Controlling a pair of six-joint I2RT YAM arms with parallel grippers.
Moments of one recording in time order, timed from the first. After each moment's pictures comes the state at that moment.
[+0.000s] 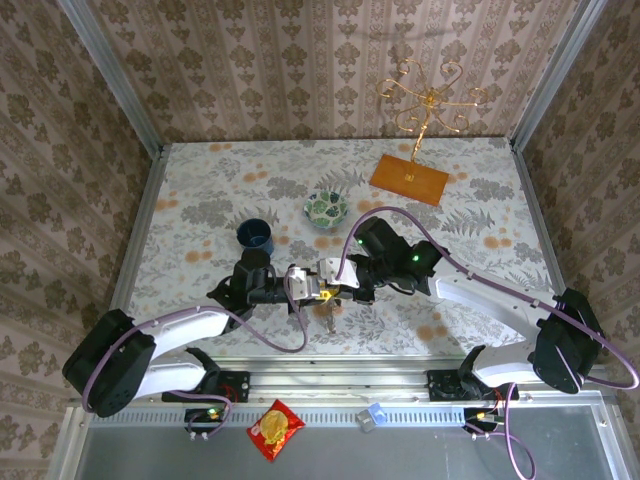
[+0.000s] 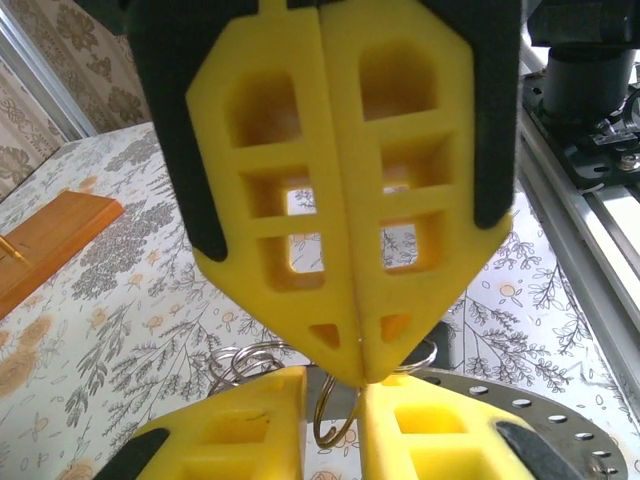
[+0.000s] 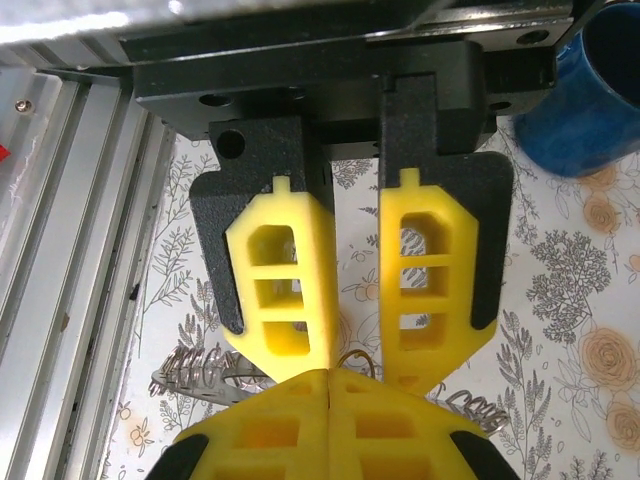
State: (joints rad) left arm -0.75 1.21 0.37 0.50 0.73 0.51; right arm 0.80 1.34 0.99 -0.54 -0.43 -0.70
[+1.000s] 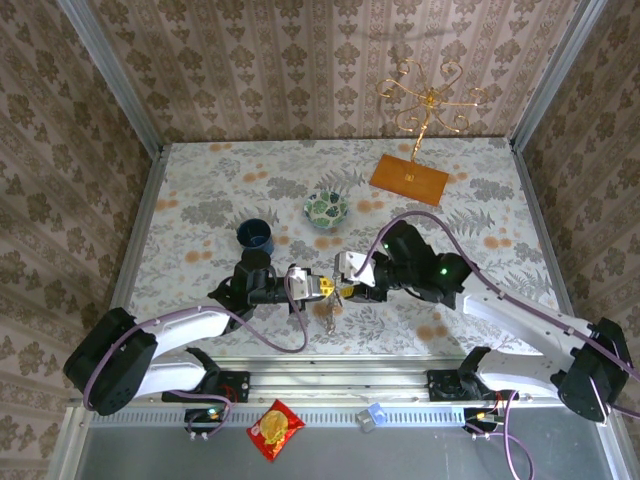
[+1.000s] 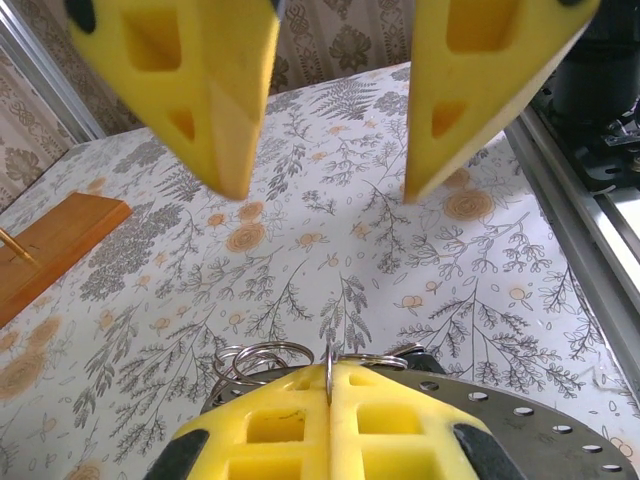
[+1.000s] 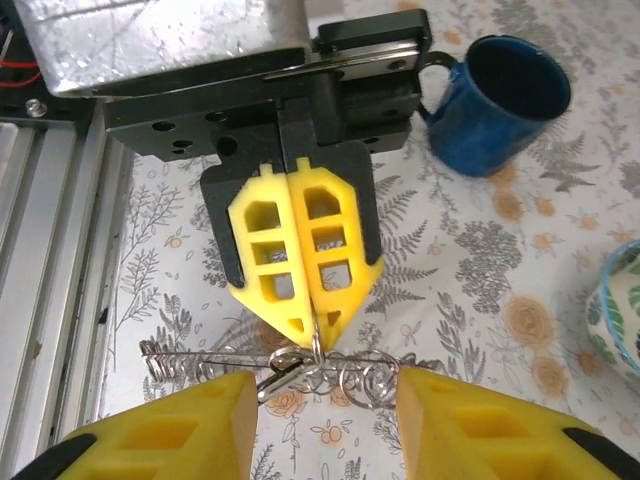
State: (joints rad) left arm -0.75 1.22 0.37 0.53 0.71 0.51; right arm 0.75 1.13 0.86 -0.43 -0.38 -0.59
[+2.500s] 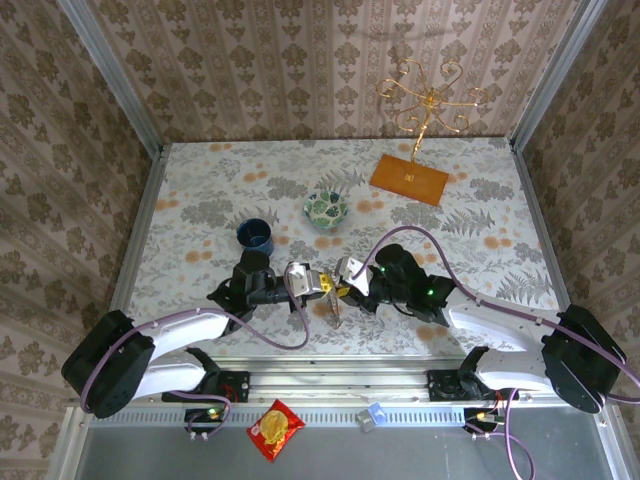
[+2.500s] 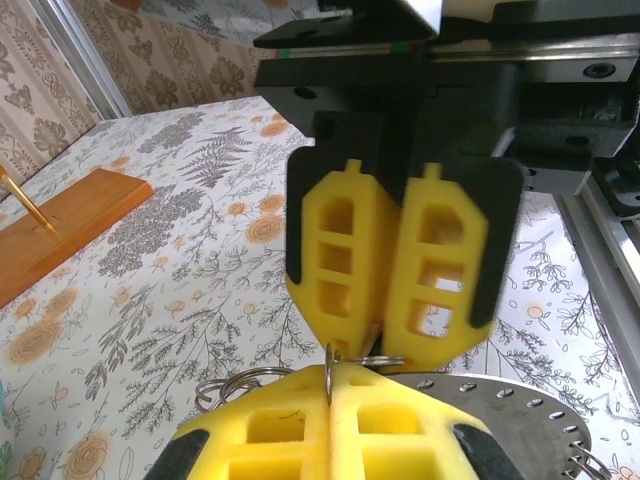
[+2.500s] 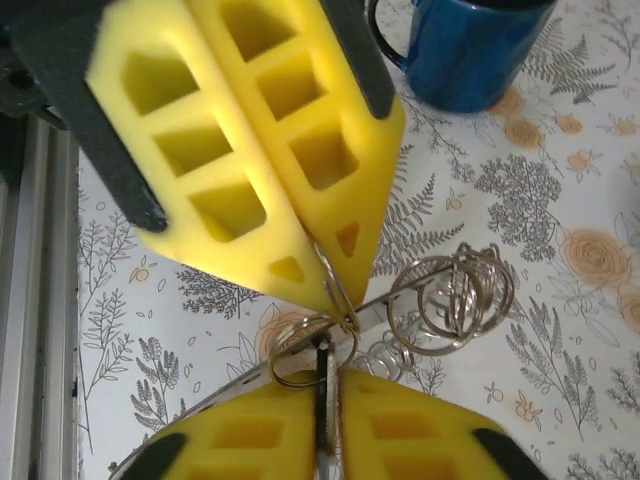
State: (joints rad) left arm -0.77 1.20 0.36 0.55 0.64 0.40; right arm 0.78 1.20 0.59 -0.01 -0.32 -0.30
